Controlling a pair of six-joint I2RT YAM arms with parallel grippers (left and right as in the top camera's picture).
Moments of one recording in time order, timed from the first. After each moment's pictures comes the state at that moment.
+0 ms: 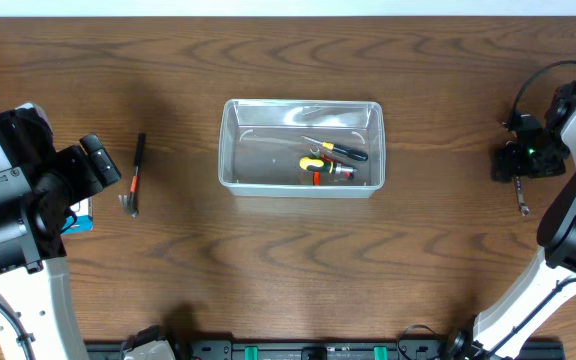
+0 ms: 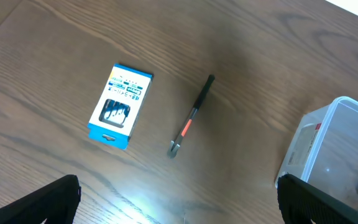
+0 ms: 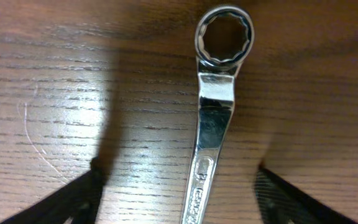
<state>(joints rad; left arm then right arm) 0.34 1.13 1.40 -1.16 -0.01 -0.14 -0.43 2.13 1.51 -0.91 -0.01 -0.53</state>
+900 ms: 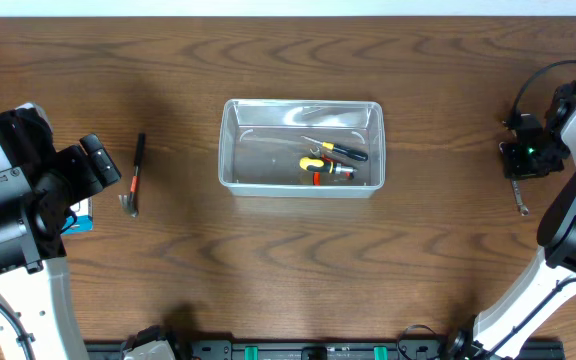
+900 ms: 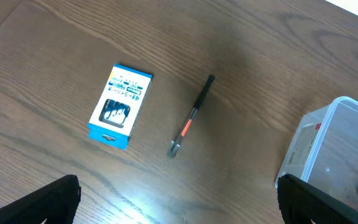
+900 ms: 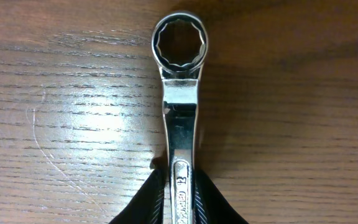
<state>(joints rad) 0.34 1.13 1.40 -1.16 -0.01 -0.14 -0.43 2.13 1.51 -0.91 -0.03 -0.51</state>
